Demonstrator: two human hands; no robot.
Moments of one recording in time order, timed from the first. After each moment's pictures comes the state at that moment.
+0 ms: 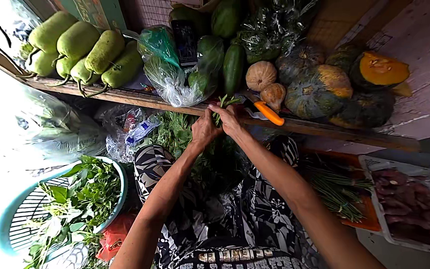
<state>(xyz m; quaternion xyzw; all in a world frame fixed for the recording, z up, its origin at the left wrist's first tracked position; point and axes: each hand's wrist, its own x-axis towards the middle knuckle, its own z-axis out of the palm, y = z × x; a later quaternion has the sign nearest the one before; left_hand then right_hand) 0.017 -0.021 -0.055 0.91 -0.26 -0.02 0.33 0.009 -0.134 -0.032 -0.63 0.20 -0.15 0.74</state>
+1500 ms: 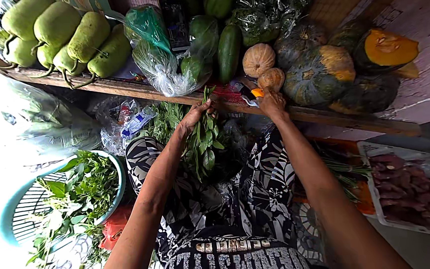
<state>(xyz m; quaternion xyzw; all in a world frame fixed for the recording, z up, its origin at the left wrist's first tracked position) 0.067 -0.024 -0.077 0.51 -0.22 -0.38 0.74 -0.037 -0.284 -0.033 -0.94 0.32 0.02 0.11</state>
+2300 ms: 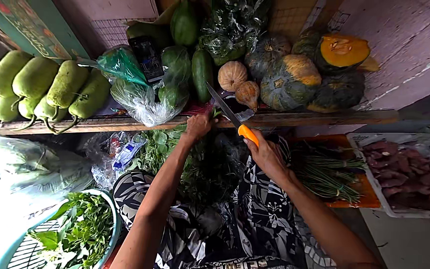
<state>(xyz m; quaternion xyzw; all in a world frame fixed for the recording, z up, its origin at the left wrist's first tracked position) 0.068 -0.111 -0.026 0.89 -0.39 -0.18 0.12 -0.170 -0.209 -0.007 -0.93 0.27 -0.10 0.24</state>
